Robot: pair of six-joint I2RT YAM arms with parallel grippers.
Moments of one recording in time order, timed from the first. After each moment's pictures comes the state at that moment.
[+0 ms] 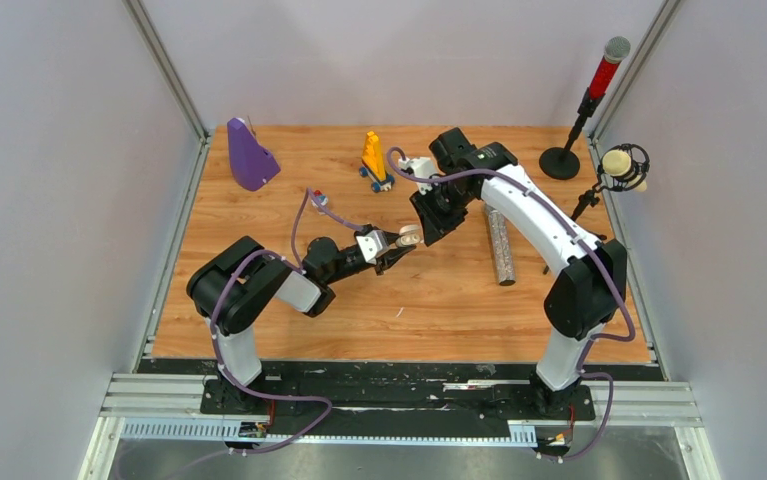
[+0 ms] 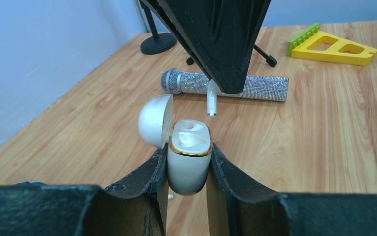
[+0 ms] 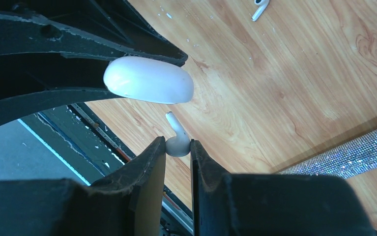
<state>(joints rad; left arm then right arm) -0.67 1.82 0.54 1.43 0.53 0.17 0.53 1.78 1.74 -1.17 -0.34 -0.18</state>
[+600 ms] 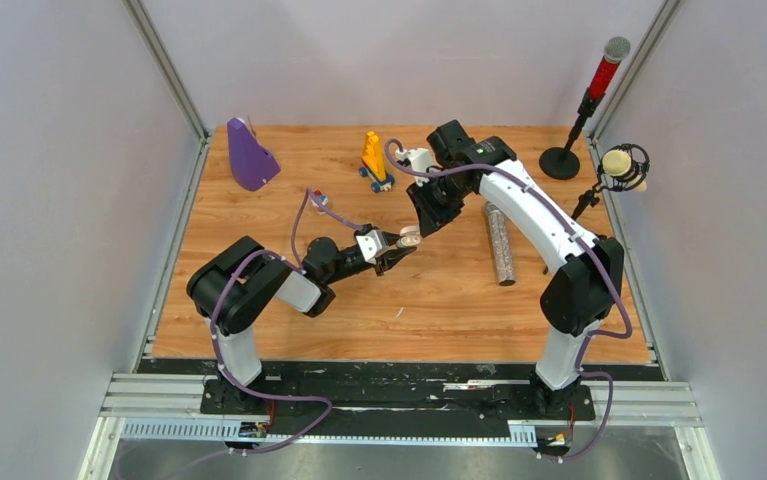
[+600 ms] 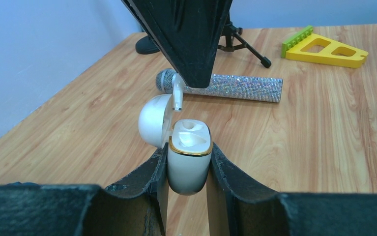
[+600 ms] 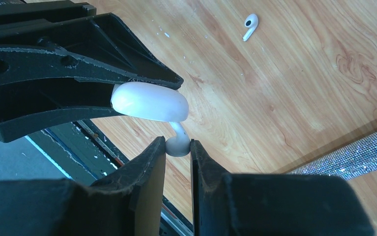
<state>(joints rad) -0.67 1.82 0.54 1.43 0.54 0.15 0.54 1.82 1.81 -1.16 -0.33 -0.18</state>
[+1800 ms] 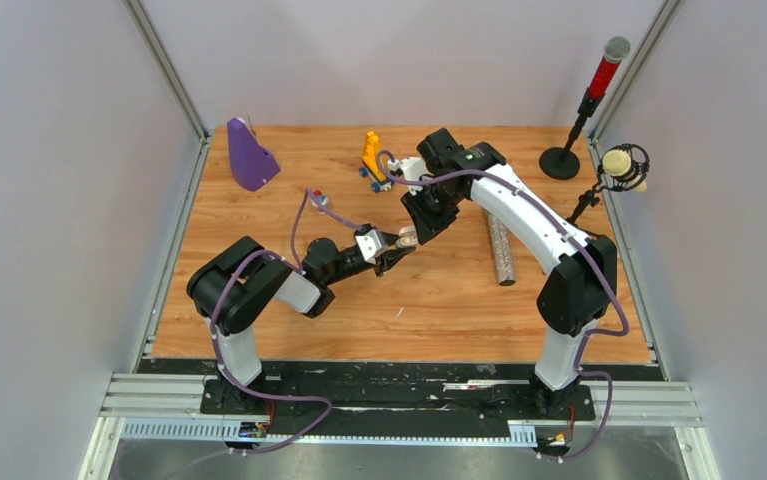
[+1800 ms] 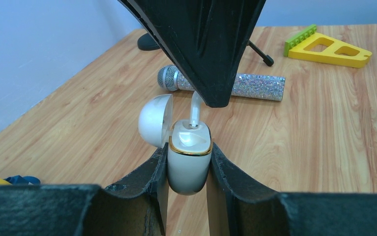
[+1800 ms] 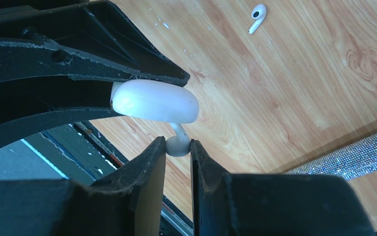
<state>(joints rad) -0.67 1.82 0.54 1.43 0.52 0.14 0.58 1.83 1.79 -1.16 -0.29 -0.18</state>
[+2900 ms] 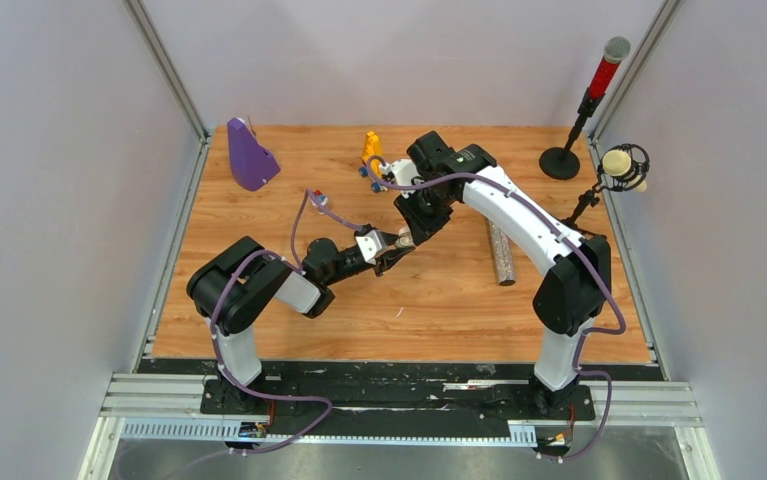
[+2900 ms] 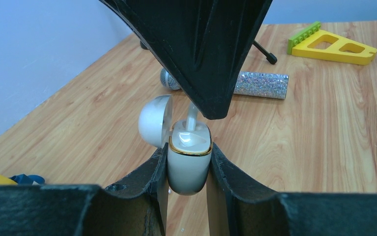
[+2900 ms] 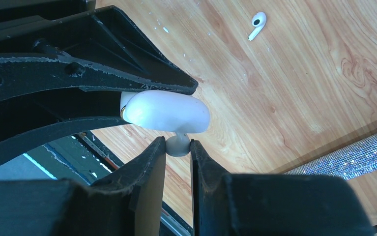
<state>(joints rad) -0.67 1.82 0.54 1.43 0.51 0.15 0.63 1.85 1.81 -1.16 -0.24 -0.18</state>
